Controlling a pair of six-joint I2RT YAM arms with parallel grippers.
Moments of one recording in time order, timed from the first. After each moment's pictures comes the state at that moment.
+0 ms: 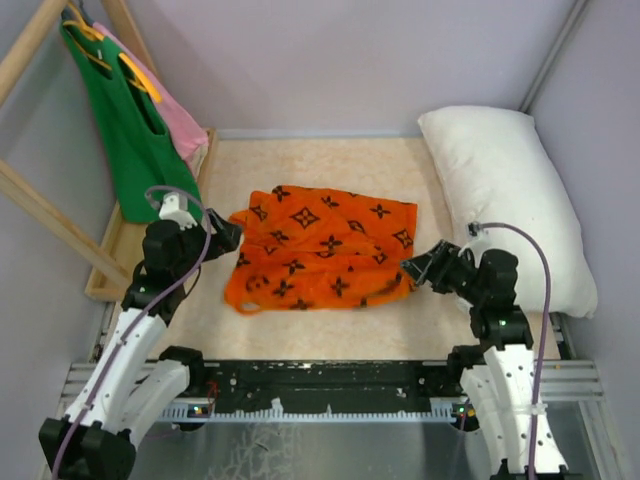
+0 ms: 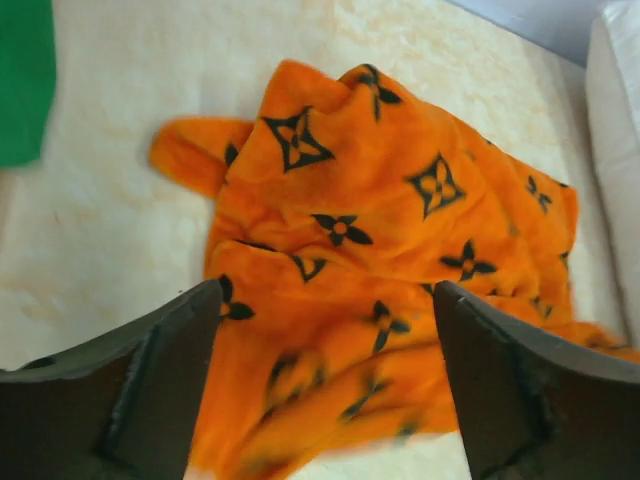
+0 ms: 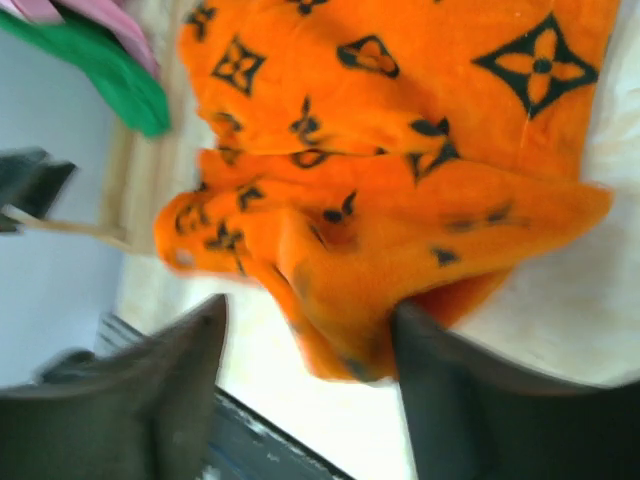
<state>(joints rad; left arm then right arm) -0.20 0.82 0.67 -0.14 0.02 -0.46 0.00 0.53 0.49 -0.34 -0.56 0.65</state>
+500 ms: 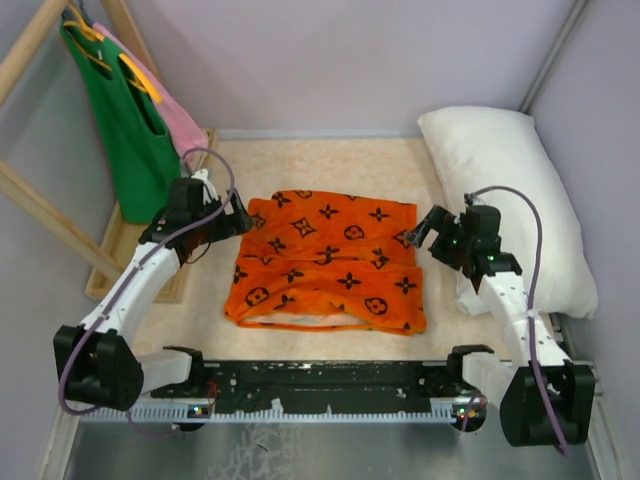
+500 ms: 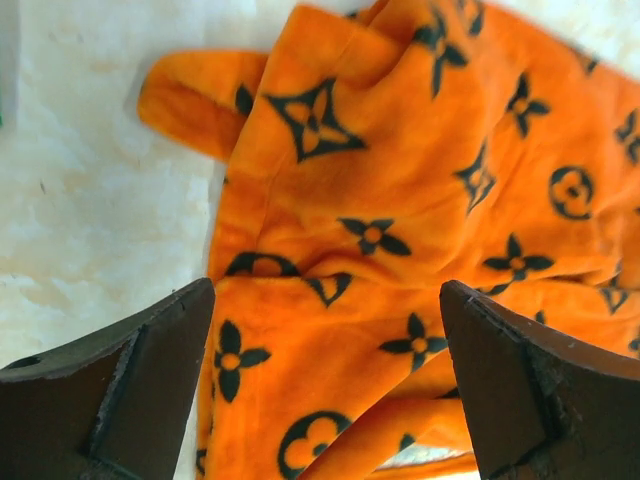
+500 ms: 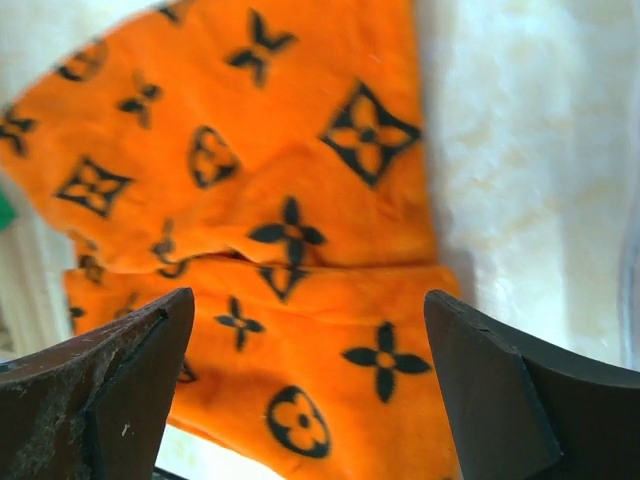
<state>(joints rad) -0.20 1.18 0.94 -0.39 0.08 -0.42 0.03 0.98 0.71 -0.36 -0.28 0.59</state>
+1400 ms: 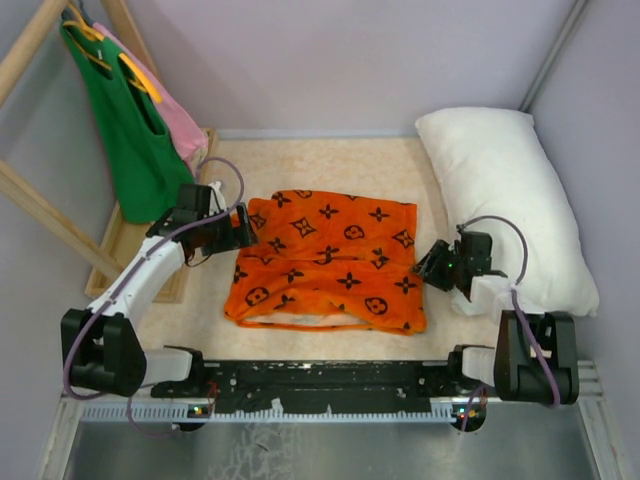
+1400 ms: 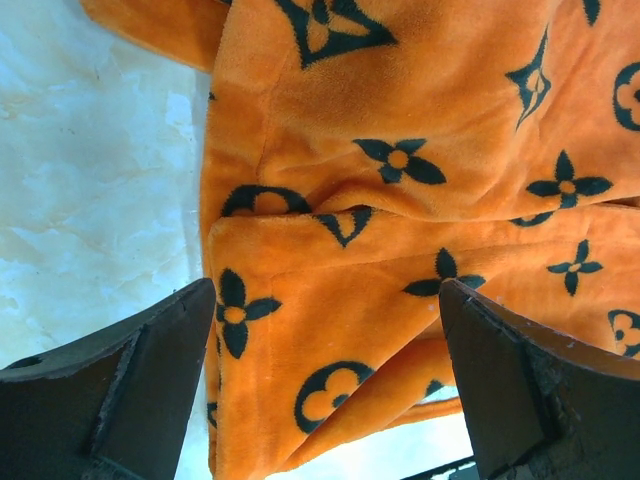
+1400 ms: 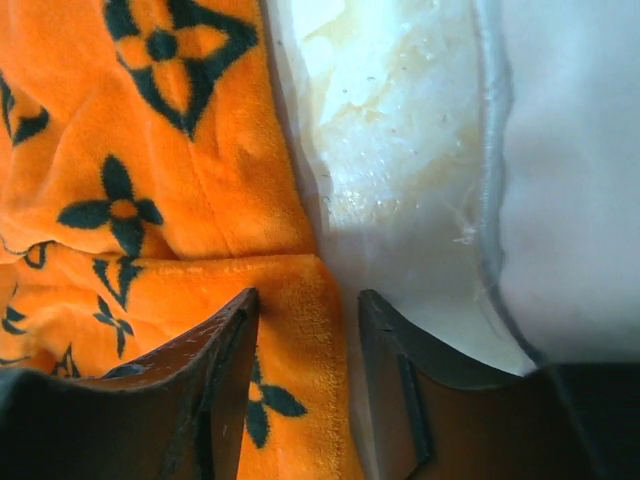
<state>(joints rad) -0.19 1.29 0.94 -0.52 0.17 -0.34 -0.07 1.21 0.43 -0.11 -0.37 0.53</state>
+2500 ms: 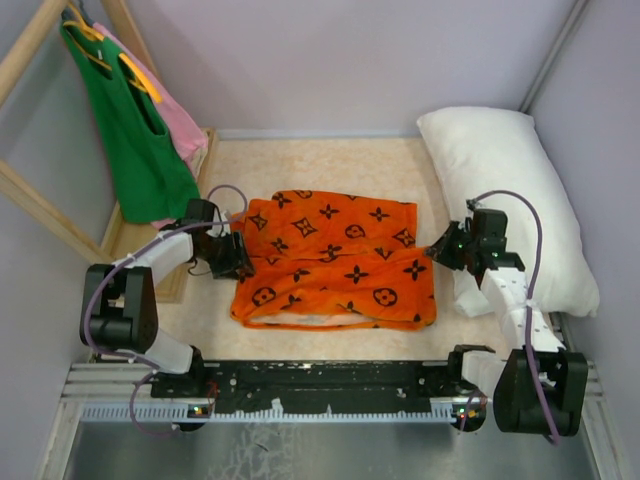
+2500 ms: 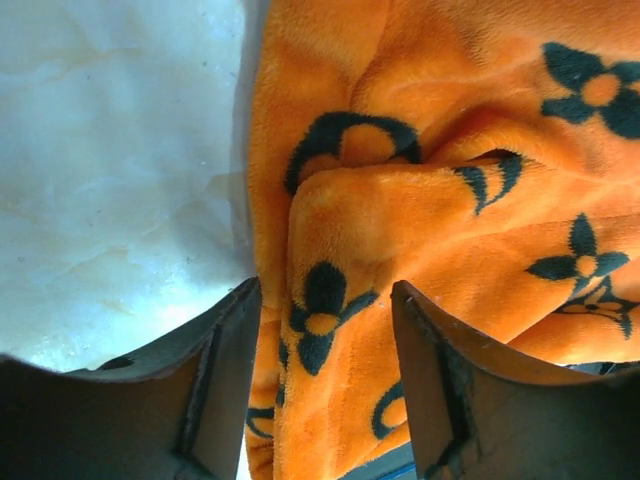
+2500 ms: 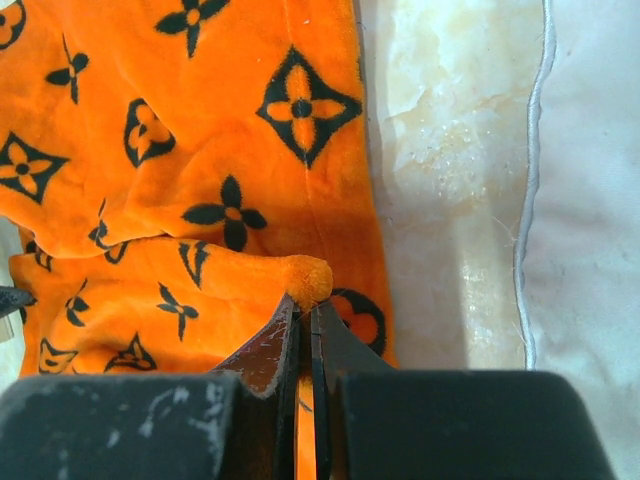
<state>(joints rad) -0.10 1.52 0.84 -0.53 0.33 -0.32 -0.07 1.06 0.67 -0.41 -0.34 0.46</state>
